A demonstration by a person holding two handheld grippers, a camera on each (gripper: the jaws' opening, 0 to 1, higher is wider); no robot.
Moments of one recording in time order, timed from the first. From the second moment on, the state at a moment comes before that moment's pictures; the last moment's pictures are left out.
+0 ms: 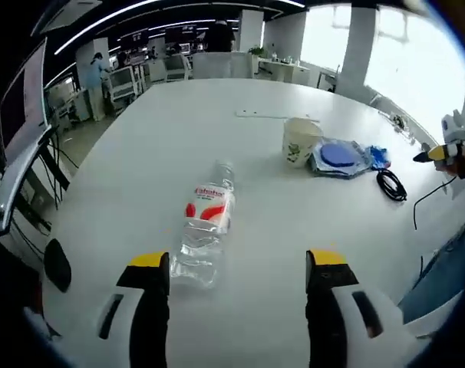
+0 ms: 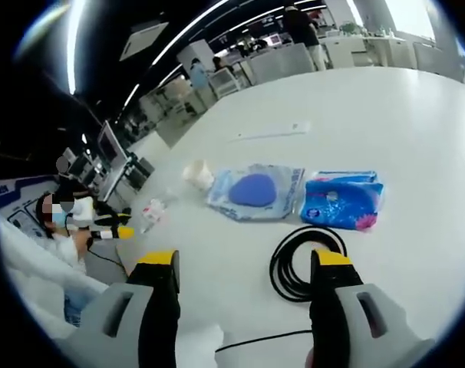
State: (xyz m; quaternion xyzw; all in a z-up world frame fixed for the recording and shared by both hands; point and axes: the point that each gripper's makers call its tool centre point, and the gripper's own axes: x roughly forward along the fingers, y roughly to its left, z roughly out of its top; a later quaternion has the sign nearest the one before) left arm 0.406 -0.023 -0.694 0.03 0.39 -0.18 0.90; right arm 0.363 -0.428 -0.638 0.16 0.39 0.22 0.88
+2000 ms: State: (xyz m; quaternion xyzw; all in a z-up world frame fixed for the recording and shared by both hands) left arm 0.472 -0.026 -0.758 0.12 0.53 -0.18 0.82; right arm 0.372 -0.440 -0.647 0.21 0.41 0.19 0.87
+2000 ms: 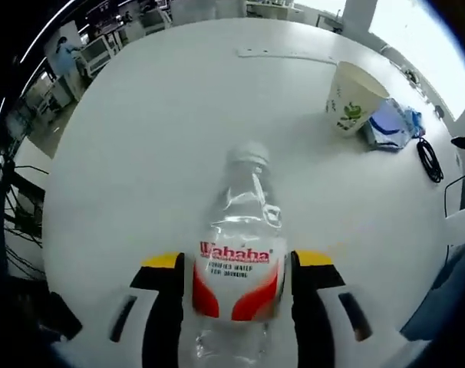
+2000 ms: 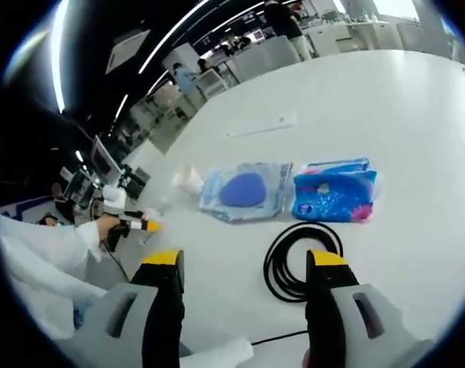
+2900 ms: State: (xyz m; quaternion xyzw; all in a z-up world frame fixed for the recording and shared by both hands) left arm 0.489 -0.030 -0.734 0.06 0.45 -0.16 0.88; right arm 0.367 -0.444 -0.653 0.24 0.41 0.19 0.86
